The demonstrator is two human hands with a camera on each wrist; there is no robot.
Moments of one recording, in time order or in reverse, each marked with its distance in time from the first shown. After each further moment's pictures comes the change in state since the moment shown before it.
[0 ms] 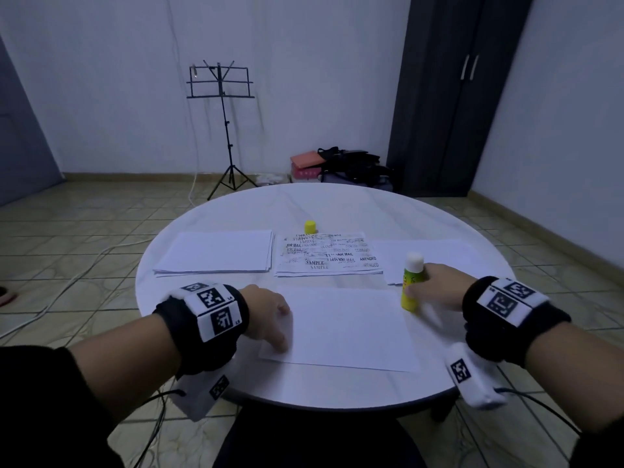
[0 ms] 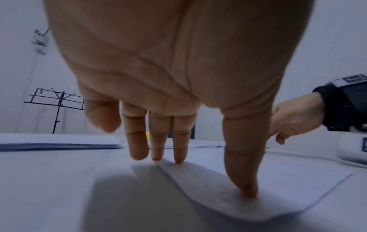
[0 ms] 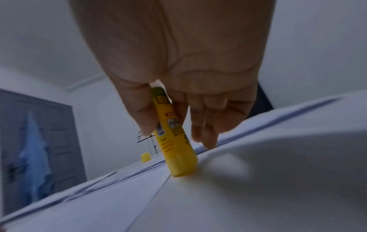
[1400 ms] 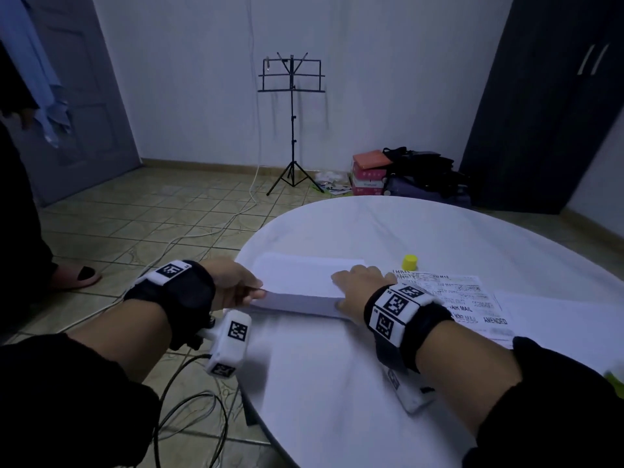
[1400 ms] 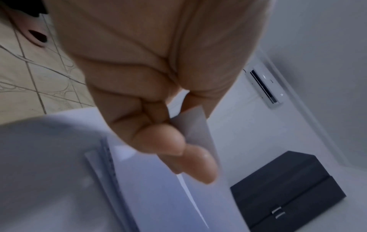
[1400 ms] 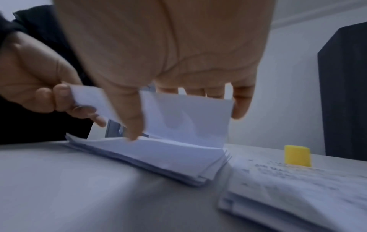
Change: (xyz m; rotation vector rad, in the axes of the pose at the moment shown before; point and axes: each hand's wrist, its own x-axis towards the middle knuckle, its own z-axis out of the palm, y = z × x) left_hand 0.042 -0.218 -0.050 -1.521 0.193 -0.413; right_hand 0.087 -0.253 0.117 -0.596 -0.015 -0.396
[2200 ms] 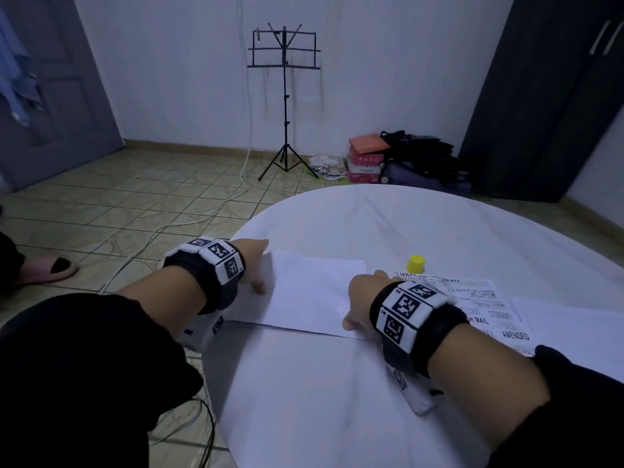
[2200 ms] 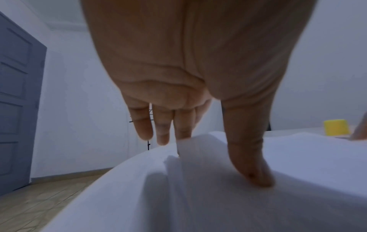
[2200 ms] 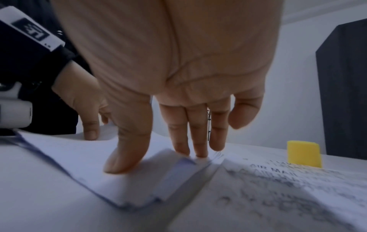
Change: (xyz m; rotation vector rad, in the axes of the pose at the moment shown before) left_hand 0.091 0.038 0.029 1.490 0.086 0.291; right_hand 0.049 0.013 0.011 -0.068 -0.237 0.178
